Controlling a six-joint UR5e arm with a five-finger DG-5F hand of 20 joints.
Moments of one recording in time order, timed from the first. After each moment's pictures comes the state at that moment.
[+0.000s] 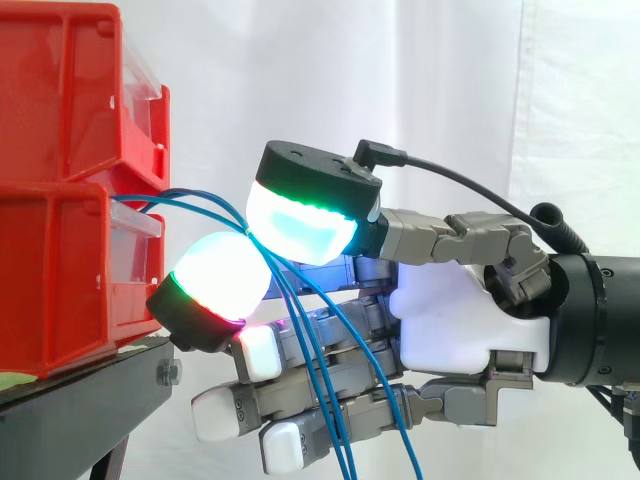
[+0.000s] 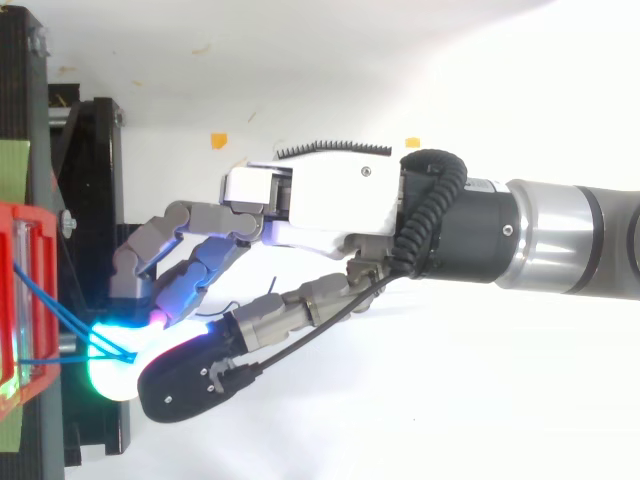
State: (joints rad) arm 0.15 -2.38 -1.15 -2.68 -1.38 -0.02
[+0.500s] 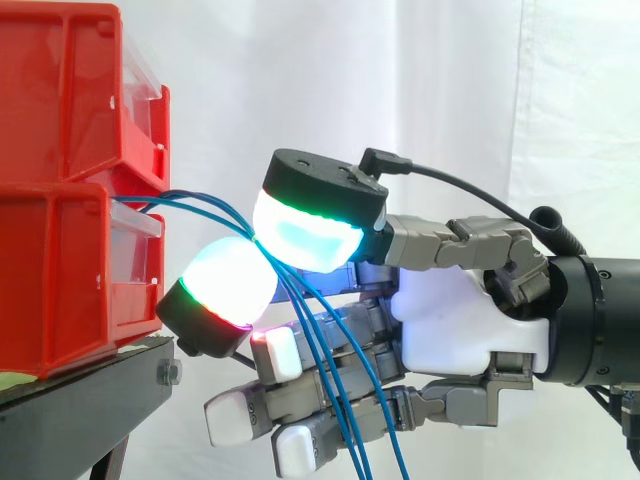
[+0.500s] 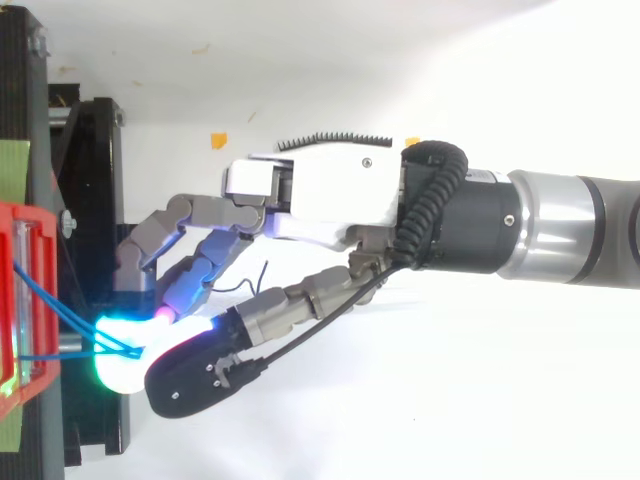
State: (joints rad) arm 0.14 -2.38 -1.15 -2.69 -1.40 -0.02
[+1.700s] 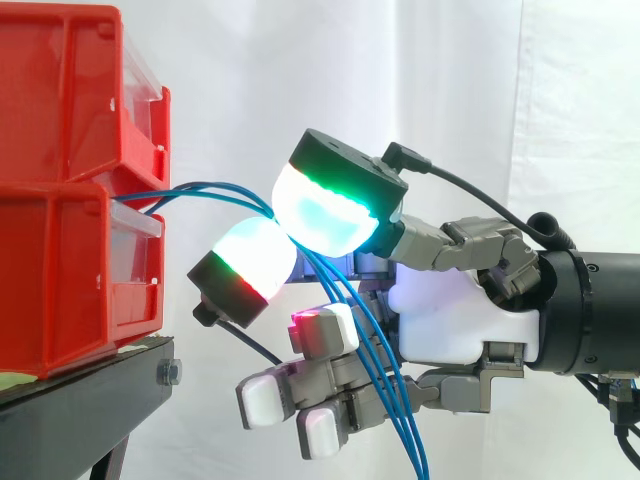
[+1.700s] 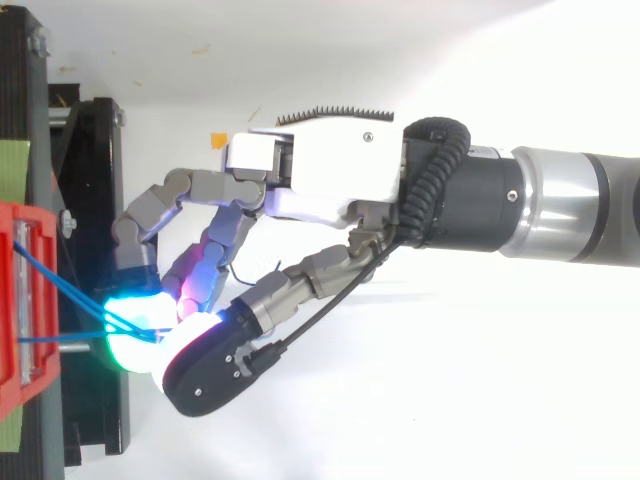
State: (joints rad) arm 0.11 -2.38 -1.14 -2.70 -1.42 -0.03
